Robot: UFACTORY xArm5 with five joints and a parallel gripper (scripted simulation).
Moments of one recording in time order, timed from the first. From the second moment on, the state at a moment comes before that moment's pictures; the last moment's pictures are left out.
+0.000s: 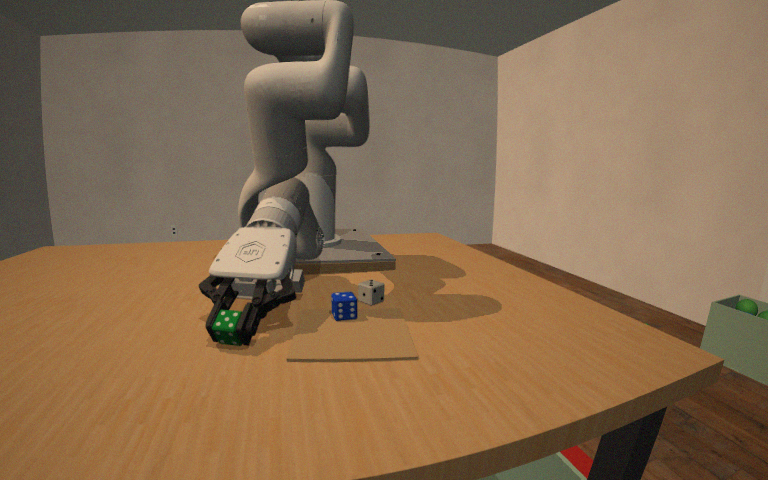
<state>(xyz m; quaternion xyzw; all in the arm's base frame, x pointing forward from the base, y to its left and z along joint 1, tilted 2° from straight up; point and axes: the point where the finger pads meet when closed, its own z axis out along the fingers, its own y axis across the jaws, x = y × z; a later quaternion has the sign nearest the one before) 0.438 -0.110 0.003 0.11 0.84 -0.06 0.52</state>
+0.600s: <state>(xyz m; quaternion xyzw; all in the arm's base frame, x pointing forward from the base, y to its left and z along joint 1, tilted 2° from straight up) 0.438 -0.110 0.003 0.11 0.84 -0.06 0.52</state>
